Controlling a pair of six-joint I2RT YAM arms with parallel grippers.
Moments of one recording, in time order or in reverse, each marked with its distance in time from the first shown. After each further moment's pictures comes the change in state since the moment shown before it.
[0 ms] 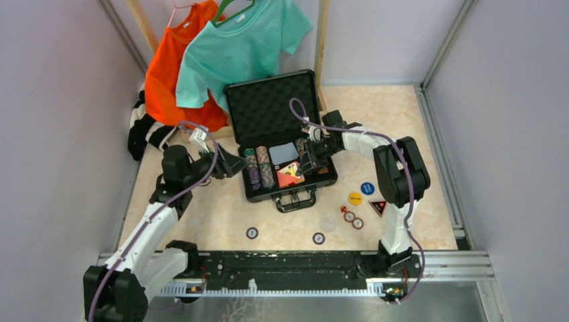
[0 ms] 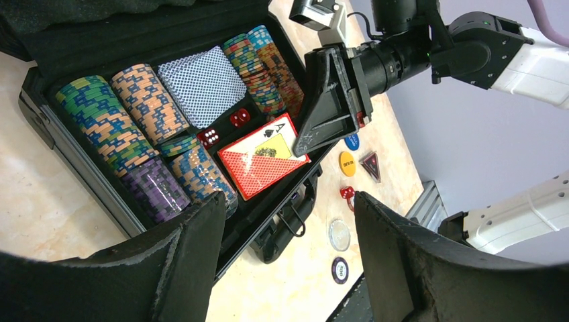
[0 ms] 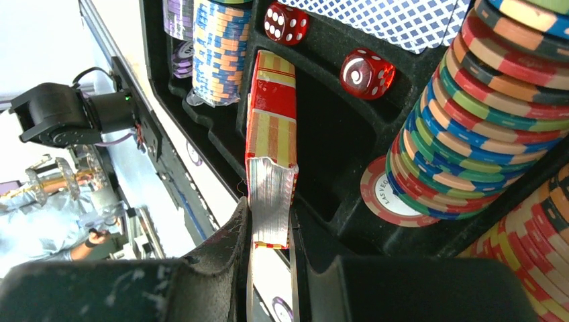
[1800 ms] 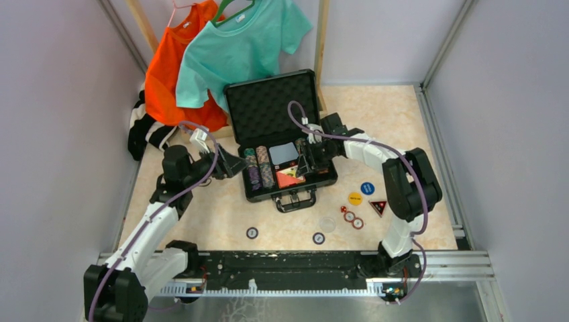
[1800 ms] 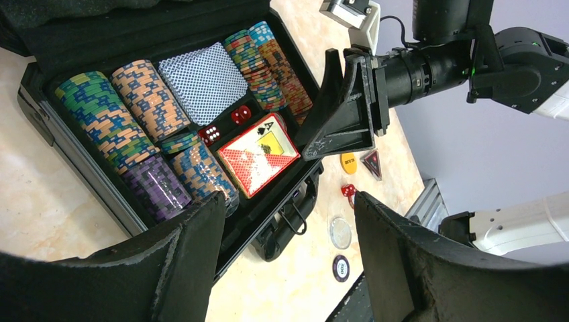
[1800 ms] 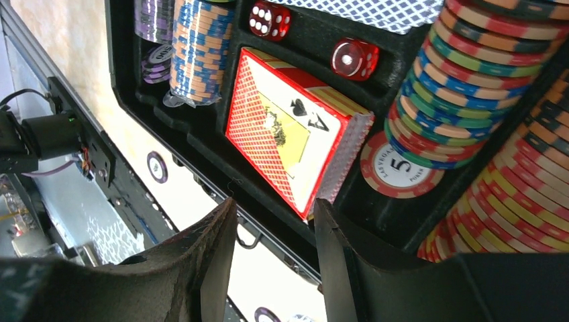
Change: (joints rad) left arm 0.000 0.003 -0.003 -0.001 0.004 0.003; right arm 0.055 -0.154 -0.107 0.073 0.214 0.042
